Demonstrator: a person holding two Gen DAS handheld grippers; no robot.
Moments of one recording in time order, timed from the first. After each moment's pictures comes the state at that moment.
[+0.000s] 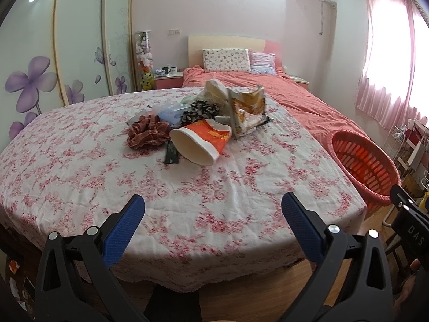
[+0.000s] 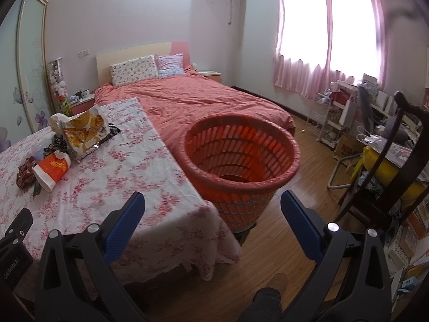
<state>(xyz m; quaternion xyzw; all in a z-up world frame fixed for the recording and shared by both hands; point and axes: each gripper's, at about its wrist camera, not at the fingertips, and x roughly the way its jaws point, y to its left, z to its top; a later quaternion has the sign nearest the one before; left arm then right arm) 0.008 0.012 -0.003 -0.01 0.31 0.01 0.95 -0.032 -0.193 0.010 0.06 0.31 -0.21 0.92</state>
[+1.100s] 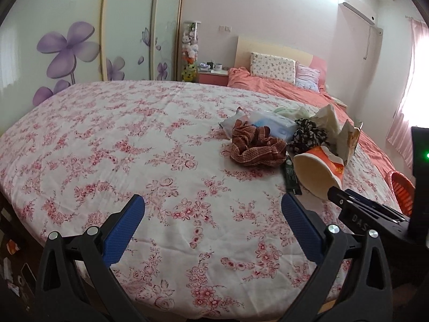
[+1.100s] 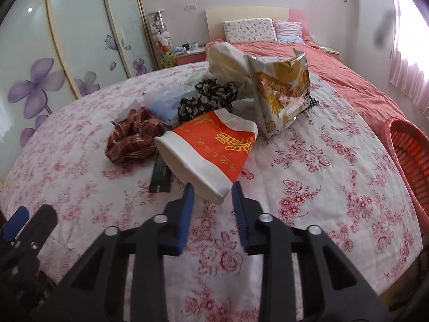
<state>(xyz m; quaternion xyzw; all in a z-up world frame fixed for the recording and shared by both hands) 0.049 0.166 -0.018 -0.09 0.31 0.09 0.94 0.122 0.007 -0.038 0.05 0.41 0.09 0.91</state>
